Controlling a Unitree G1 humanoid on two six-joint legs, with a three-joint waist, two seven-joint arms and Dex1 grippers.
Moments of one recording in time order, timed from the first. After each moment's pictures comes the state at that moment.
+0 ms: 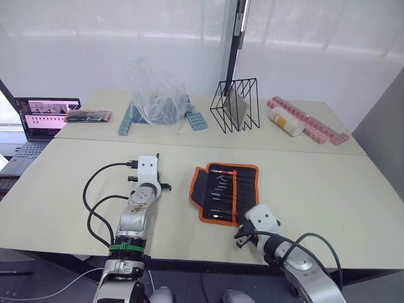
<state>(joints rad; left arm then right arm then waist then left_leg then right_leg) -0.45 0.14 0.09 0.21 -0.02 0.49 0.03 0.17 -0.34 0.23 -0.50 0.00 0.54 0.34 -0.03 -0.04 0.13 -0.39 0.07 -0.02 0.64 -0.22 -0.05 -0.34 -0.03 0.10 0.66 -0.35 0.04</state>
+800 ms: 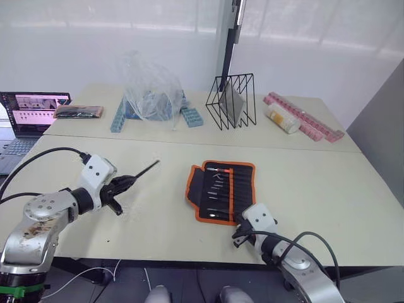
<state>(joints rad) -0.14 0.82 0.19 -0.30 -0.38 0.52 -0.88 0.15 -0.33 0.24 -0.51 0.01 0.54 0.35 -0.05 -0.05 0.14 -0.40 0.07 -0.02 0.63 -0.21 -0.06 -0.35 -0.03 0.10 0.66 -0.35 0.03</state>
